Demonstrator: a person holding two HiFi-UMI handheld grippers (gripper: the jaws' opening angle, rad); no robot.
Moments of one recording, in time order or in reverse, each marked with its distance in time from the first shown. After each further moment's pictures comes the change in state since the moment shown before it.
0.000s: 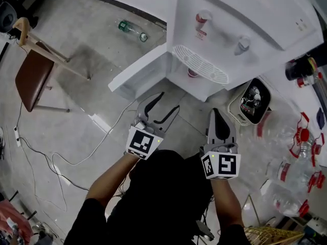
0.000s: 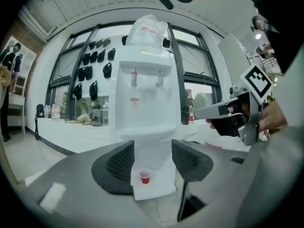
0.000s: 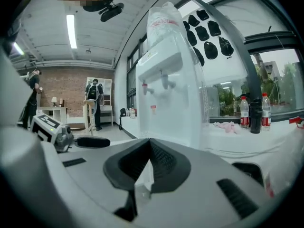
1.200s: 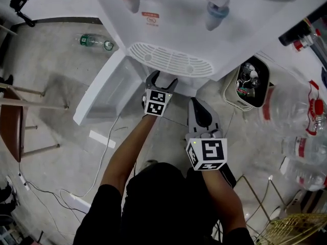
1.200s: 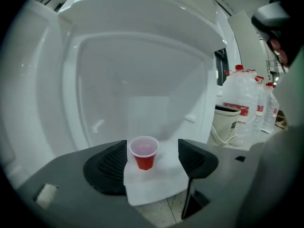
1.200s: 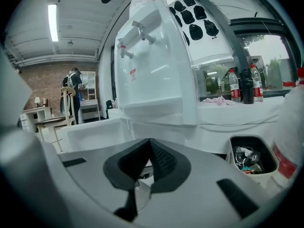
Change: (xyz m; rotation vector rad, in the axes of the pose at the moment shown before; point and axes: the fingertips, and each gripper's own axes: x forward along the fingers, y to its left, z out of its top) left arm 0.244 0.024 -0.236 -0.018 0.277 -0.072; right arm 0.070 -0.040 -0.119 0.097 0.113 -0.135
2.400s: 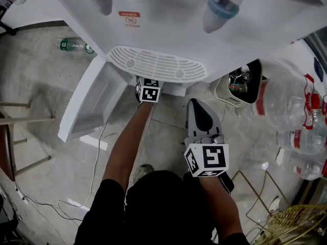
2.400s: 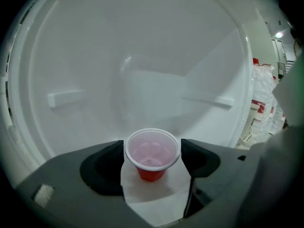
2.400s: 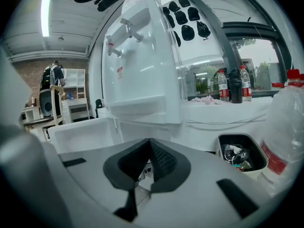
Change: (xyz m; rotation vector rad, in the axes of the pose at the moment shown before) left arm 0.086 0.019 -0.031 -0.068 0.085 0.003; right arm 0.002 -0.031 -0.003 0.032 0.013 -0.124
